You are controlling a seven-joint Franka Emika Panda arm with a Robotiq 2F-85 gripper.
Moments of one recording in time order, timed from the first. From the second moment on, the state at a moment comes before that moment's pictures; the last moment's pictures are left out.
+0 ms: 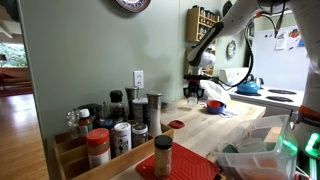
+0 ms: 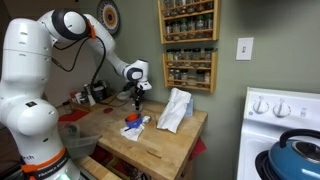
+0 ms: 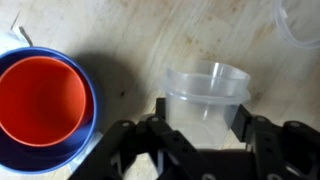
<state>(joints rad) 0.08 0.35 -0.06 -2.12 0.27 2.35 0.87</state>
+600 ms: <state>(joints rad) 0.36 0.28 -0.12 -2.13 -0.32 2.20 1.55</state>
